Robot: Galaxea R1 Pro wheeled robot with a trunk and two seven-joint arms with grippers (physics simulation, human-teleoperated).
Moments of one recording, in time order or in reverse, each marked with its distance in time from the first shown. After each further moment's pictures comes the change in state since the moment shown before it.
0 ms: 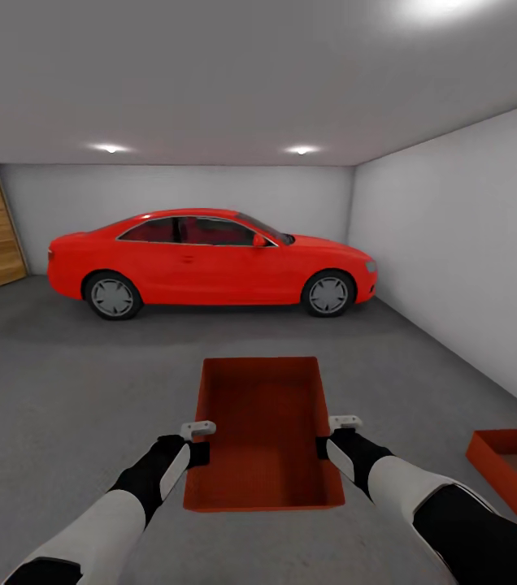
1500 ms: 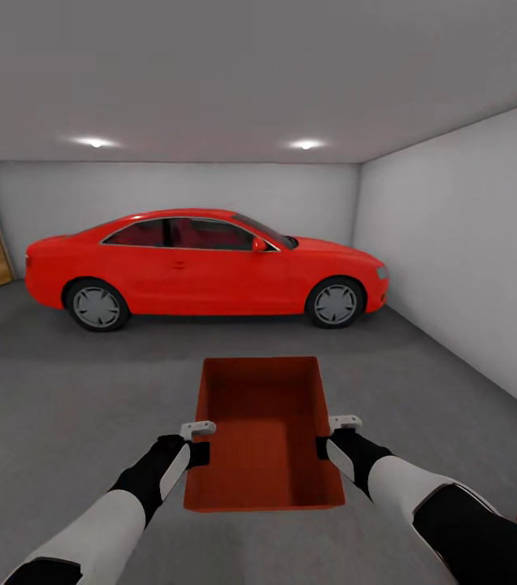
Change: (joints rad) left arm 0.000 0.000 0.000 0.000 0.000 -0.001 0.000; right arm 0.000 0.000 0.000 0.000 0.000 -0.001 0.000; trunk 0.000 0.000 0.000
